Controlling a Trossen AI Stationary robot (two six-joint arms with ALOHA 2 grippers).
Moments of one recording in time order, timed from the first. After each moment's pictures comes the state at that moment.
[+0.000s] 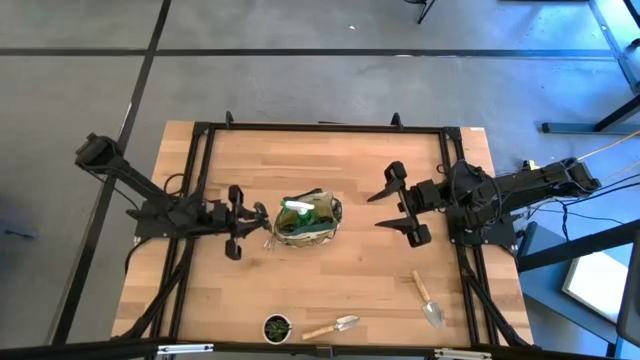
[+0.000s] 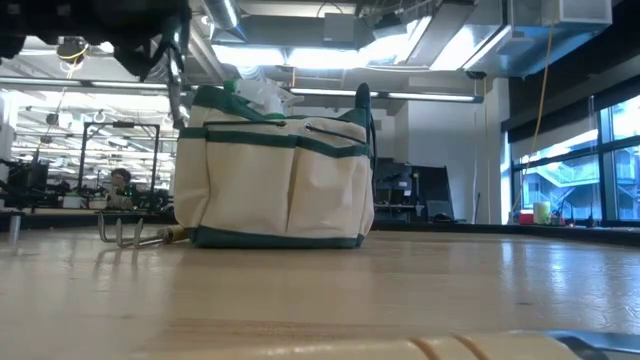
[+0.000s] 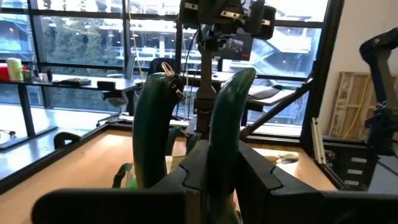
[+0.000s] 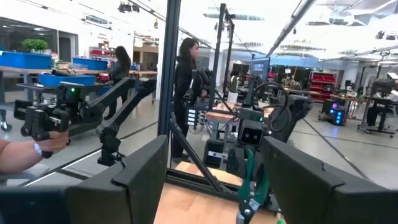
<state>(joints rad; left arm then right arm) -0.52 0.85 0.18 0.82 -0.64 -0.01 0.17 0.99 0.71 0.45 -0.17 -0.06</state>
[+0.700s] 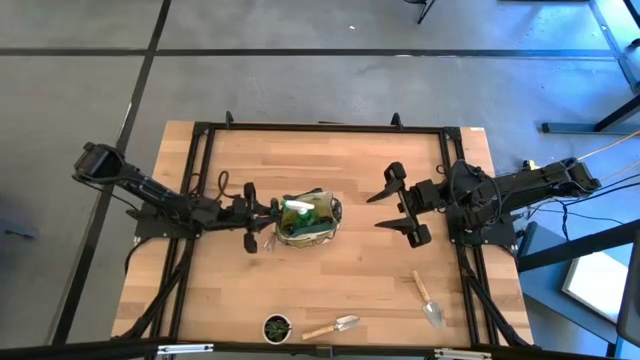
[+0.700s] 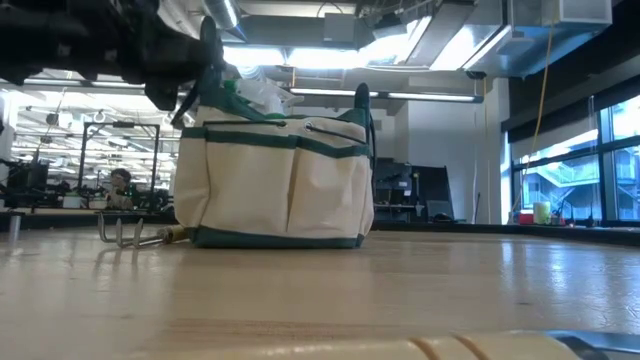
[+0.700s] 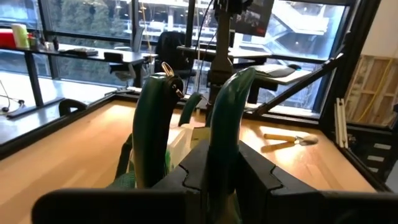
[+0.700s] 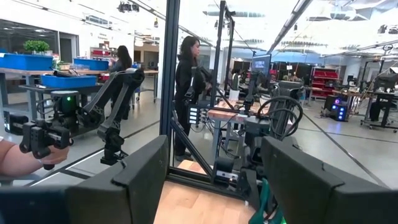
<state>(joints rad) -0.32 1.08 0.18 0.92 -0.47 -0.12 0.17 0.99 0.71 0.44 -0.17 -0.04</state>
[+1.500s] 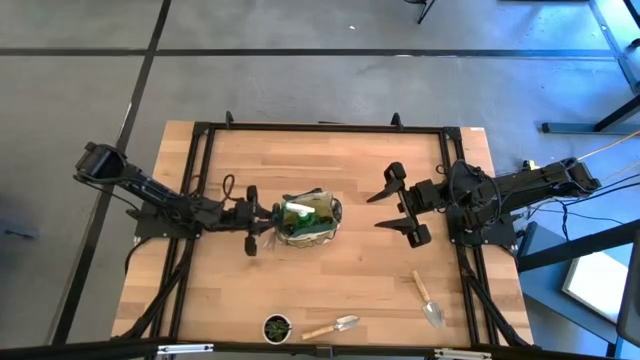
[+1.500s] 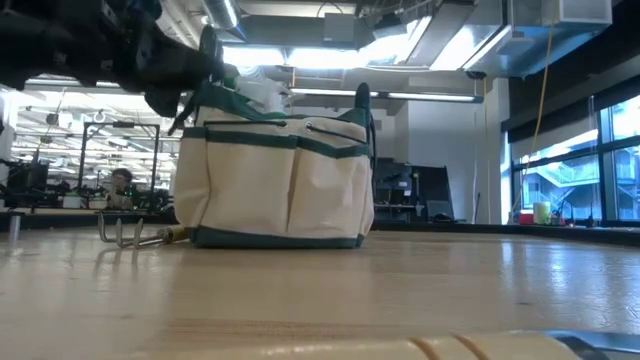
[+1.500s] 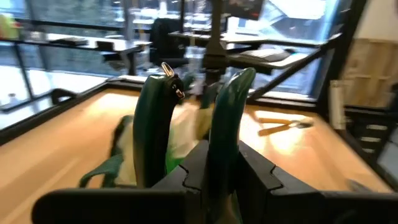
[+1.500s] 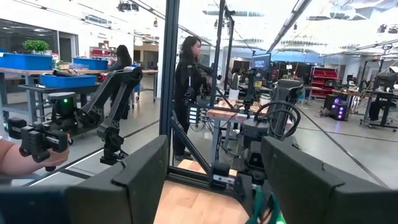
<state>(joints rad) -0.32 1.11 0.18 0.89 -0.45 -0.13 0.17 0.99 0.71 0.44 -0.17 -0.04</state>
